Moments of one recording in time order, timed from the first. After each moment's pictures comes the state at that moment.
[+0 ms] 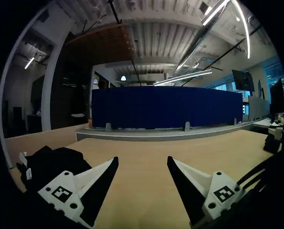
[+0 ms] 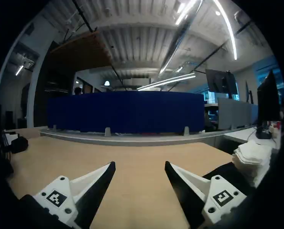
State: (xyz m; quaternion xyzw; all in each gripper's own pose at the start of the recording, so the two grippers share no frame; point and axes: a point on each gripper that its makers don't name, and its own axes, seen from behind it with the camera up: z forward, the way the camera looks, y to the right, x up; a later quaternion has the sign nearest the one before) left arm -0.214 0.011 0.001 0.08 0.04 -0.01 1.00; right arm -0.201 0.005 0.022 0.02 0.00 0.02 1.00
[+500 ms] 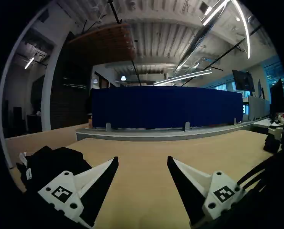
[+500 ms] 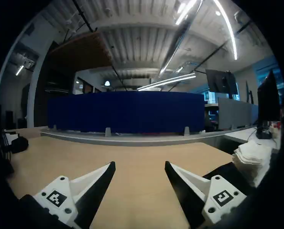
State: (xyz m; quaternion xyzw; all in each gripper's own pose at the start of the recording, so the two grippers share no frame) left arm -0.213 0.012 0.001 0.08 0.04 -0.01 1.00; right arm -0.200 0.006 0.021 0.02 0.00 0.02 1.00
